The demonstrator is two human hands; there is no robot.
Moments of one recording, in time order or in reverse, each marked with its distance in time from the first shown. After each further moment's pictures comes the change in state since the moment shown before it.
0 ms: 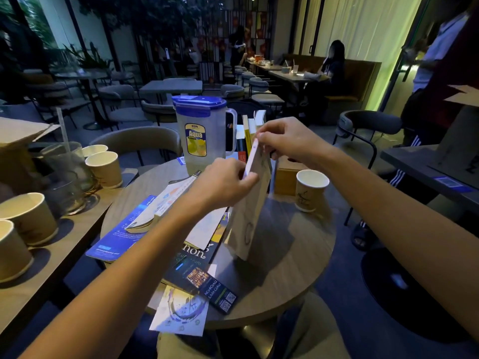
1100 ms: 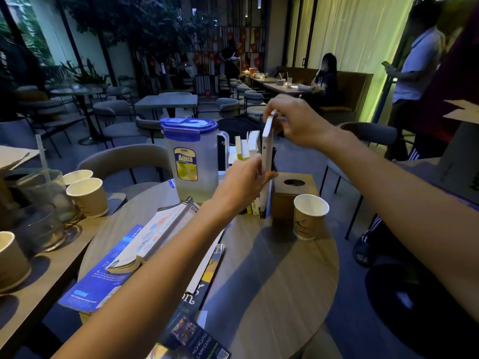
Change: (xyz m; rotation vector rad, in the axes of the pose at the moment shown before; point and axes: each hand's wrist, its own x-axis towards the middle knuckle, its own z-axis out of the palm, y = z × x) left_hand 0.097 0.000 0.036 -0.111 0.193 0.227; right_hand 0.083 0.013 -0.070 -0.550 0.138 -0.410
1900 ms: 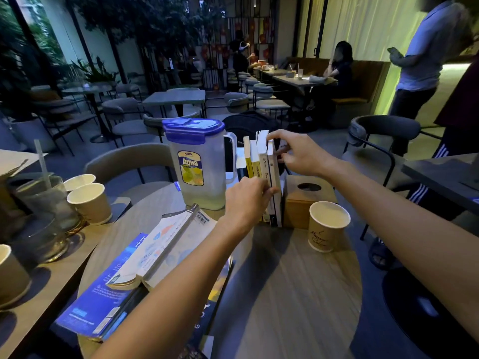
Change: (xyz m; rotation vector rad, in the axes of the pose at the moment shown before) left_hand 0.012 -0.053 0.046 0.400 0.062 -0.099; right_hand -0.011 0.040 0.073 0.274 -0.165 0.263
